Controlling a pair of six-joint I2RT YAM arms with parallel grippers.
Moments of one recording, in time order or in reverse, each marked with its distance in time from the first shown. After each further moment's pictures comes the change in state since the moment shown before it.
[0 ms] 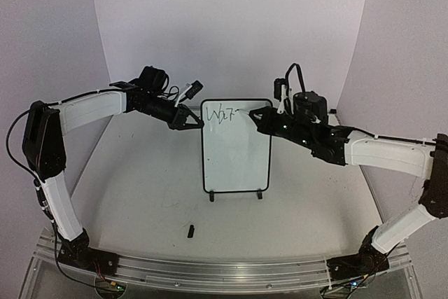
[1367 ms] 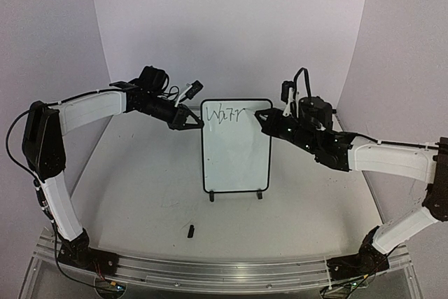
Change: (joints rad) left arm -0.002 -0.003 0.000 -0.002 -0.006 0.000; right arm 0.000 -0.040 -0.074 0.073 0.058 0.036
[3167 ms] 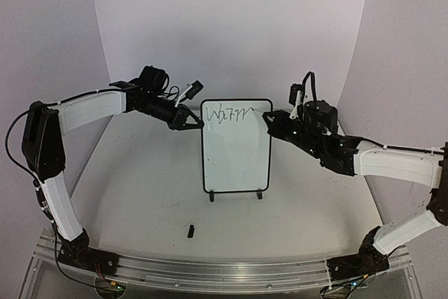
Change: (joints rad) left arm -0.004 -0.005 0.000 -0.007 -0.009 0.005; right arm 0.000 -0.057 -0.059 -0.004 0.083 0.024
